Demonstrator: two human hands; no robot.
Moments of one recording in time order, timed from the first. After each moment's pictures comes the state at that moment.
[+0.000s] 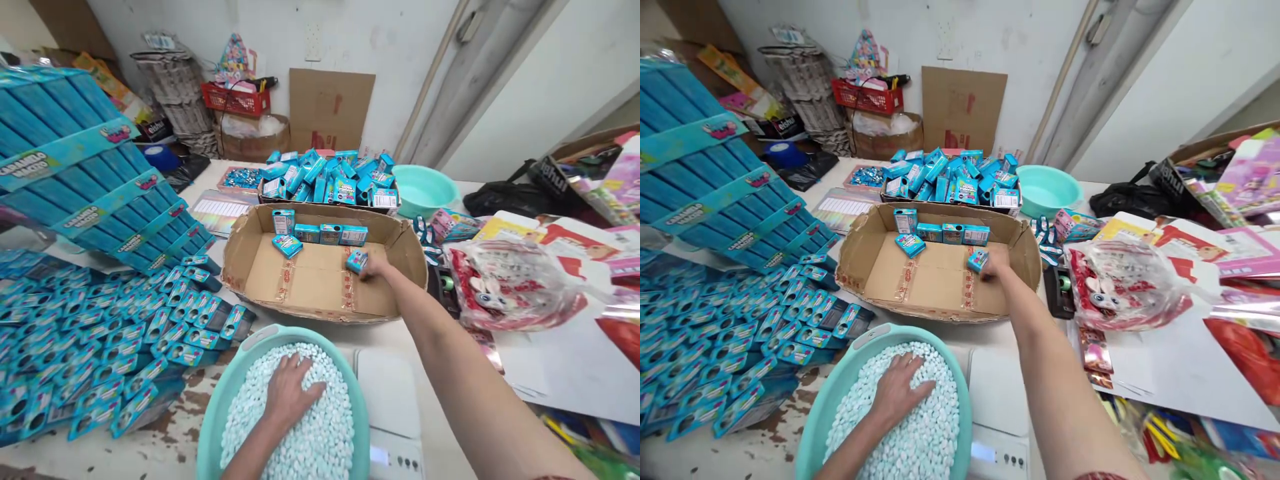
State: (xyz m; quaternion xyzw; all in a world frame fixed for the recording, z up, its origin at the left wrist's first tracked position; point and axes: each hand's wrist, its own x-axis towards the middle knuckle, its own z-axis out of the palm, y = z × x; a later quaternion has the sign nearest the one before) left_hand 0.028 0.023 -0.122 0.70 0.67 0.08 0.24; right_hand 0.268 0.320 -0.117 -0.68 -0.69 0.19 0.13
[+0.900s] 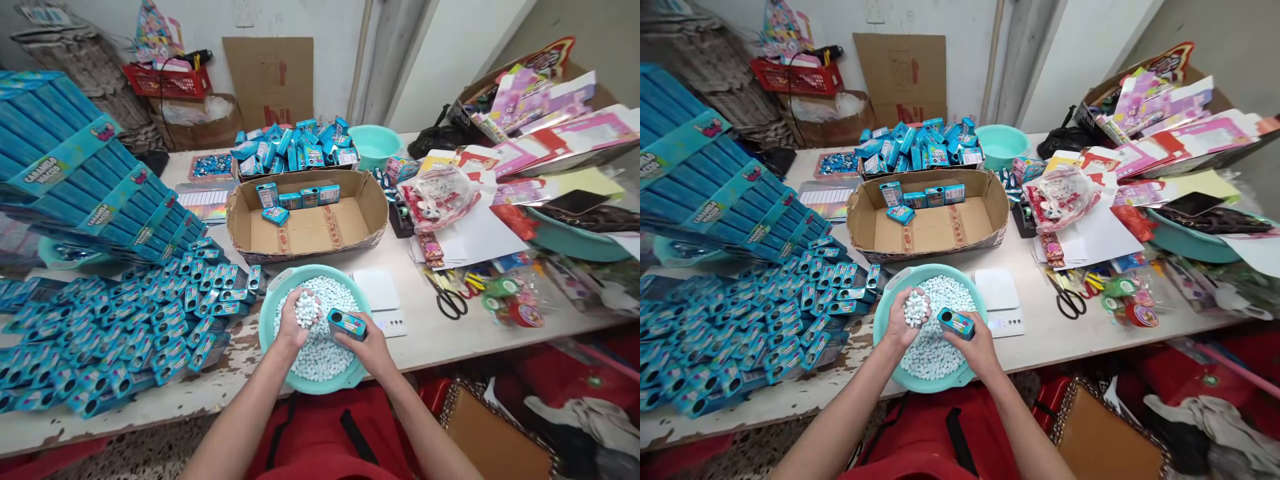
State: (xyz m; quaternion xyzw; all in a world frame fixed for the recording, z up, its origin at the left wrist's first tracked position) left_hand -0.007 0.004 -0.026 0.12 0.41 0.44 0.79; right_hand 0.145 -0.080 -0.040 -0.65 -0.43 0.43 0.46
